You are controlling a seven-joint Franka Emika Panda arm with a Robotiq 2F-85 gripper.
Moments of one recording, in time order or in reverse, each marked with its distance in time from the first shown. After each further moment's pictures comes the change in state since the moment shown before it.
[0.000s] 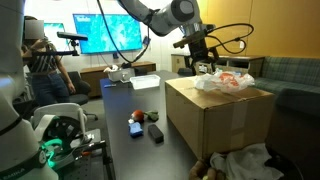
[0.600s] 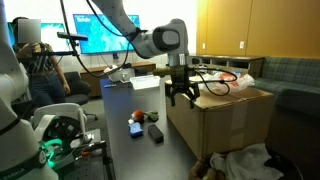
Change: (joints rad) arm -0.069 -0.160 -0.002 -0.494 0.055 0.166 -0.026
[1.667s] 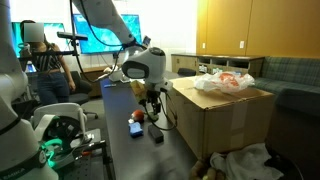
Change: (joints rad) arm 0.018 0.050 0.235 -0.245 1.019 0.364 -0.147
